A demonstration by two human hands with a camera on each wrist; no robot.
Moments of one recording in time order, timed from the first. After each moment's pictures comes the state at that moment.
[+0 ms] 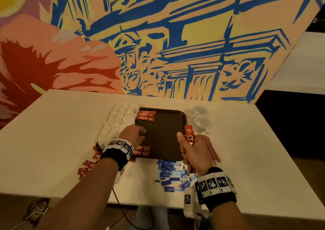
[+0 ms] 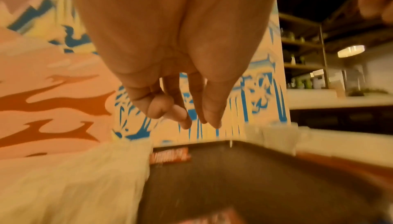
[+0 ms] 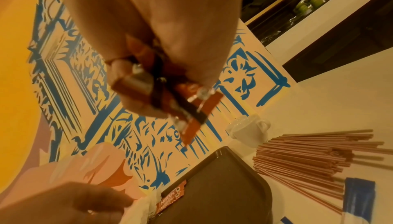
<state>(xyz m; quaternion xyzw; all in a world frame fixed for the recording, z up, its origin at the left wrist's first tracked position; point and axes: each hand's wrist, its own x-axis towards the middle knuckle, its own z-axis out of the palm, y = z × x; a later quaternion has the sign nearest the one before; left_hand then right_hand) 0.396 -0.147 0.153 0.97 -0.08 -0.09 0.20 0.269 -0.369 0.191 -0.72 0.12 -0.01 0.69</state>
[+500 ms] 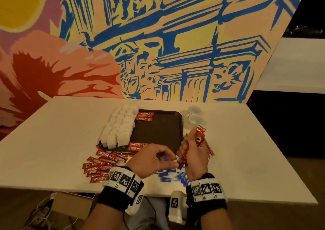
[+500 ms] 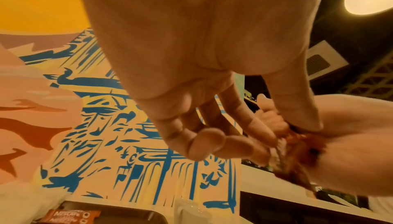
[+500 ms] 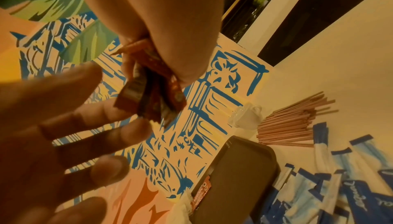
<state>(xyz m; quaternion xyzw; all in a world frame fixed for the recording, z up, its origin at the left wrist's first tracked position) 0.237 -0.185 0.220 0.84 -0.29 -0.16 0.43 0.205 -0.345 0.212 -0.51 0.16 -0.13 0.83</state>
